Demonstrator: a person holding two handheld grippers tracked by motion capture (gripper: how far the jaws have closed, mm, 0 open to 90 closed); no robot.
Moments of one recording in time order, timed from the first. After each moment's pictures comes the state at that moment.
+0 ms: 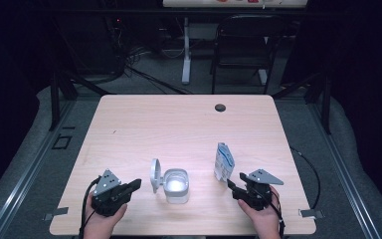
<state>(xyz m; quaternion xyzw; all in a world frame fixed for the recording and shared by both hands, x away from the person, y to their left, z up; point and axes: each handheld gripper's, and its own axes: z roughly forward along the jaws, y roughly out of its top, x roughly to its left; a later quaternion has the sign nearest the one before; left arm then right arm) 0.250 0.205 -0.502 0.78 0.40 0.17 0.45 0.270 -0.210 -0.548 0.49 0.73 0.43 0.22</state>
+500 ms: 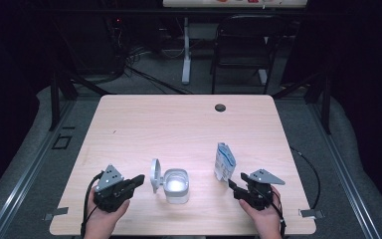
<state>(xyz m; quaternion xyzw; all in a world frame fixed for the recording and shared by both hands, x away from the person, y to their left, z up) 0.255 0.196 -0.488 0.78 0.38 0.17 0.46 0.271 -0.214 -0.549 0.49 0.73 0.43 0.21</state>
